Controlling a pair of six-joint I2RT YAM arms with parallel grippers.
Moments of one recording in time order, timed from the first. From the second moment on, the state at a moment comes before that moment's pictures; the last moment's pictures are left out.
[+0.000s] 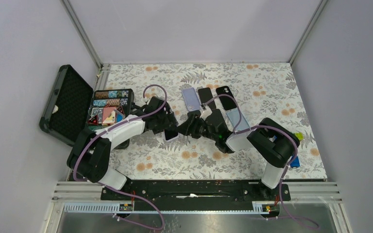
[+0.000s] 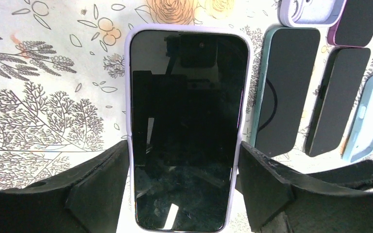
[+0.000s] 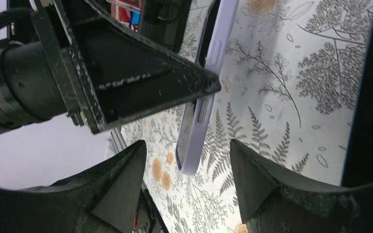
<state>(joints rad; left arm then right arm) -0.51 1.50 0.87 -0.34 -0.05 -0.89 0.80 1.77 0.62 0.85 -0.20 1.00</state>
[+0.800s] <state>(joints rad) -0.49 1.41 0.79 -0.21 0.05 -0.88 0.80 1.87 0.65 0.96 -0.21 1.18</state>
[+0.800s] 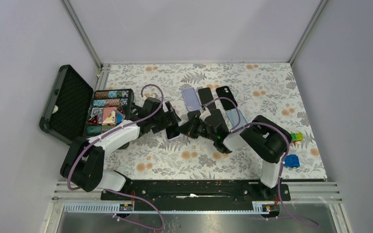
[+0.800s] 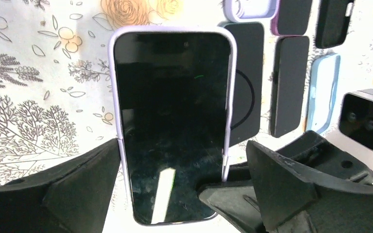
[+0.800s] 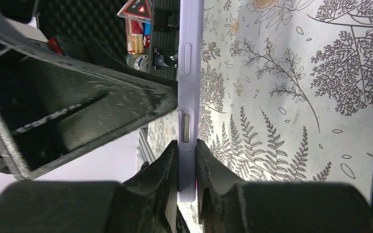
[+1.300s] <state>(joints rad) -0.38 1.16 0.72 -0.01 0.21 -0.76 0.70 1.73 0.53 1.08 -0.29 1.22</state>
